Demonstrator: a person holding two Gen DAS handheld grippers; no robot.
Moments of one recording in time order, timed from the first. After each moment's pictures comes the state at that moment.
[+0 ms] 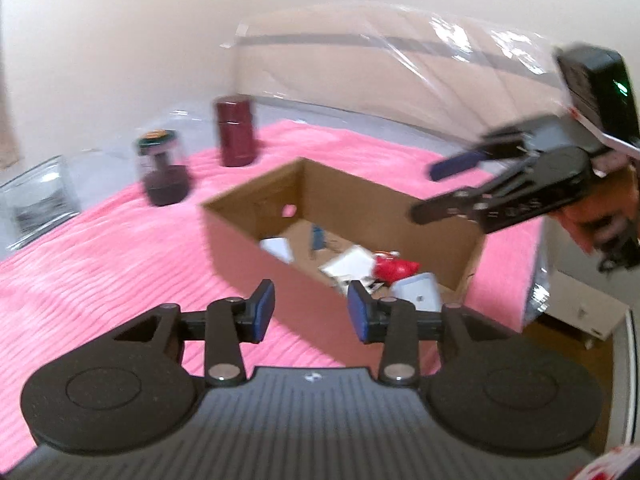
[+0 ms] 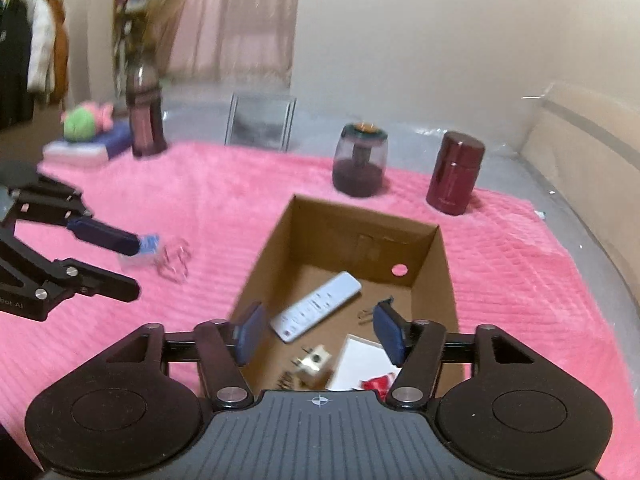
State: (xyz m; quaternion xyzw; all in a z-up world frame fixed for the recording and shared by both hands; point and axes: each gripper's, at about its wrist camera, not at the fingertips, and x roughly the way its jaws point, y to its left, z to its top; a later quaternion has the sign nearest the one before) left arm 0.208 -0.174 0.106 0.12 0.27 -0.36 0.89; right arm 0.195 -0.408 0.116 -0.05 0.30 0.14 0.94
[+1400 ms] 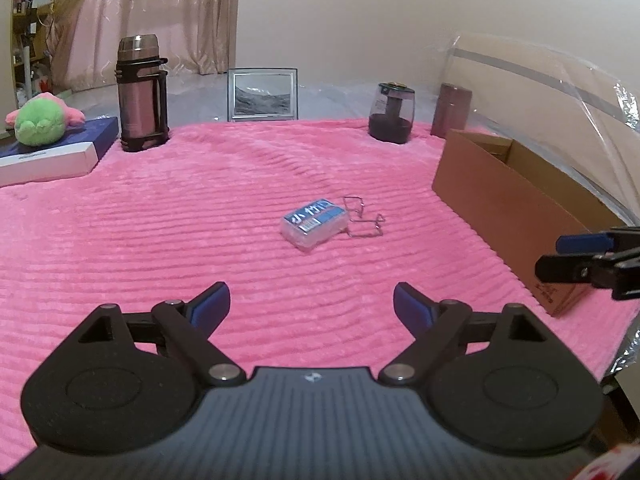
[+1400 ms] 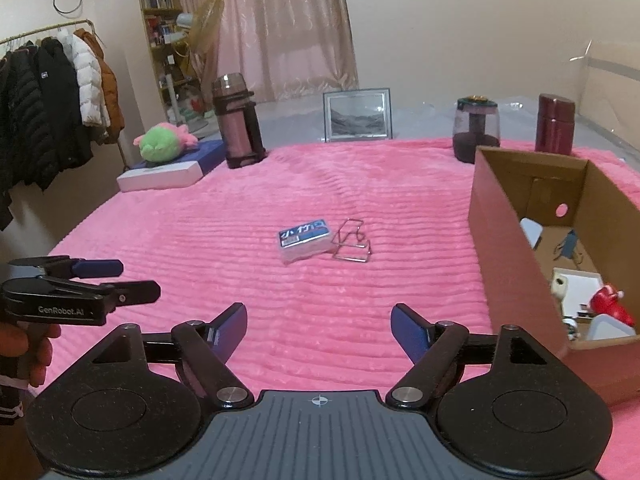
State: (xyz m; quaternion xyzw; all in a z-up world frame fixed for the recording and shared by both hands) left arm 0.125 0.042 0.031 -0.01 0.30 -0.10 0.95; right arm 0.138 -0.227 0.045 0.04 0.31 0.21 0.93
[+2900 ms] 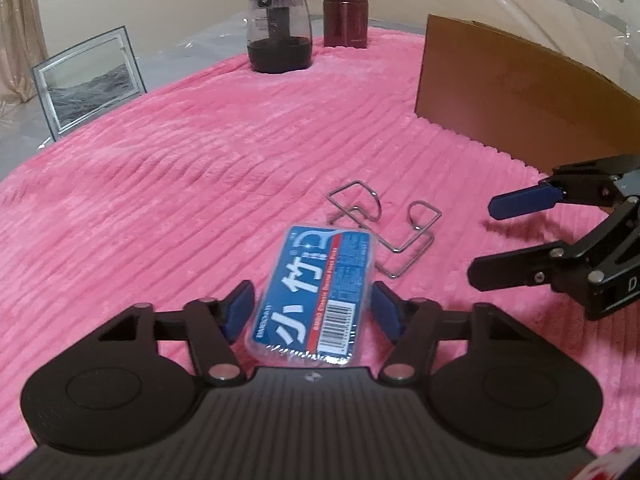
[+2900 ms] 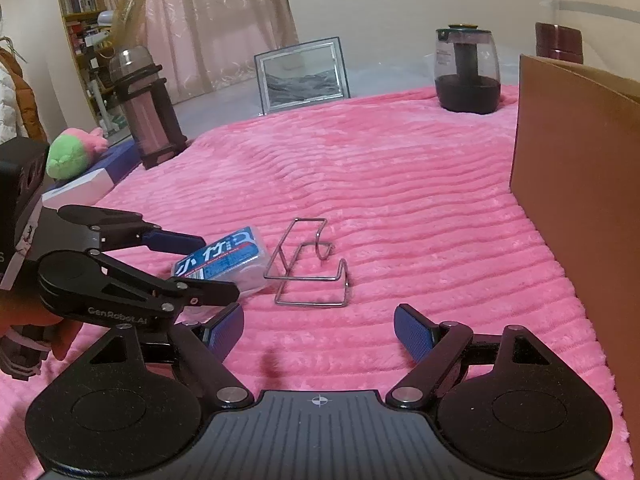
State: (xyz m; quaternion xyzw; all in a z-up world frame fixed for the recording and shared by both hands) left arm 0.396 0.015 -0.072 0.15 0.34 -0.34 0.86; right arm 0.325 -0.182 -0.062 0.09 0.34 0.14 0.93
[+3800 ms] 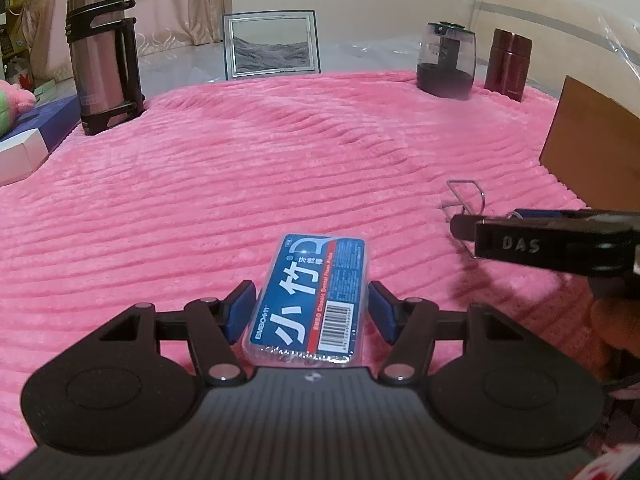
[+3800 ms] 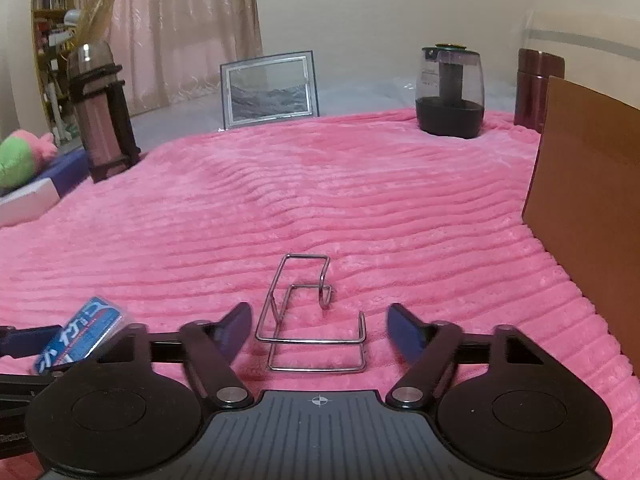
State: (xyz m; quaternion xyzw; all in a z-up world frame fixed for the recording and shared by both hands) left arm 0.334 0.053 -0.077 0.03 0.34 -0.09 0.94; right arm 0.370 -0.132 -0.082 0.06 0.31 0.05 0.95
